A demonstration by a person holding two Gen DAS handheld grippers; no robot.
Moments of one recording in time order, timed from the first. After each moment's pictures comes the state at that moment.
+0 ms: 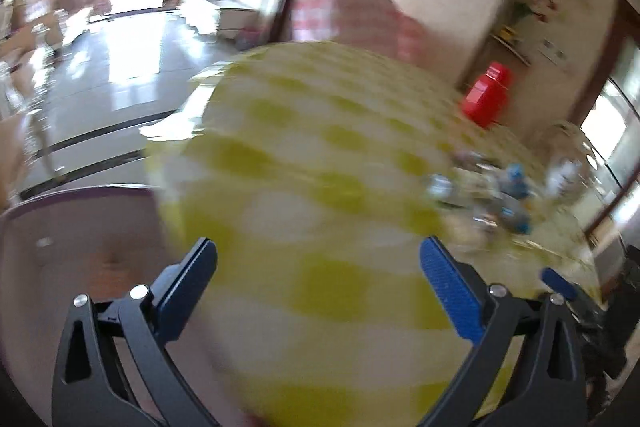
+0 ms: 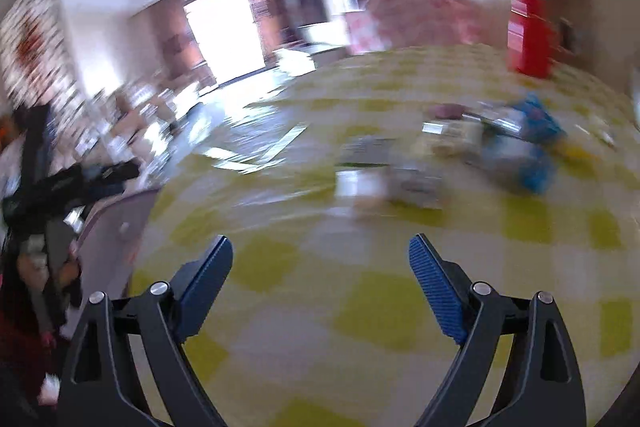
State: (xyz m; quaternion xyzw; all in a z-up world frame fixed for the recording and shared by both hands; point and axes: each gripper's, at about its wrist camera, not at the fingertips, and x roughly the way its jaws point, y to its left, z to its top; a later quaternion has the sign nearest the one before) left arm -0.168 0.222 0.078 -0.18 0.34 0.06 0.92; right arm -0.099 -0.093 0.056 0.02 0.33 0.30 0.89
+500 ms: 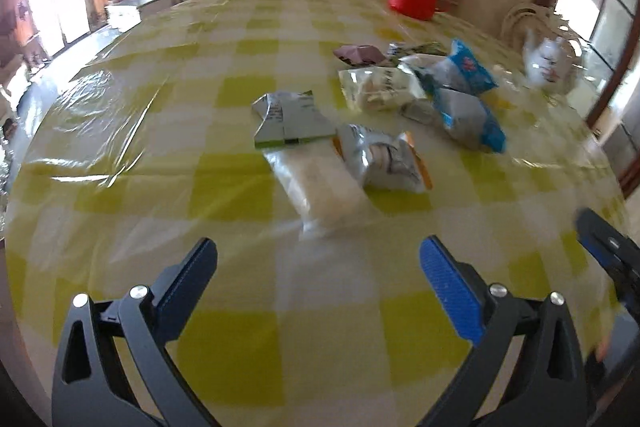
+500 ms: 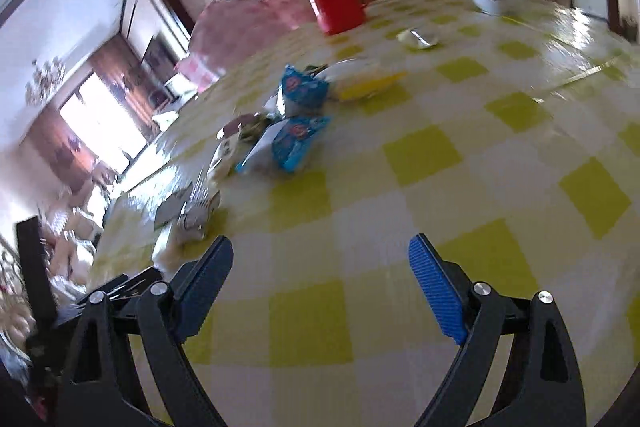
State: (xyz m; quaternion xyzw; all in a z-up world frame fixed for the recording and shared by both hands) left arm -0.041 0.047 0.021 -0.06 0.44 0.01 0.90; right arm -0.055 -0.241 0.021 0.19 0.37 0.10 0.90
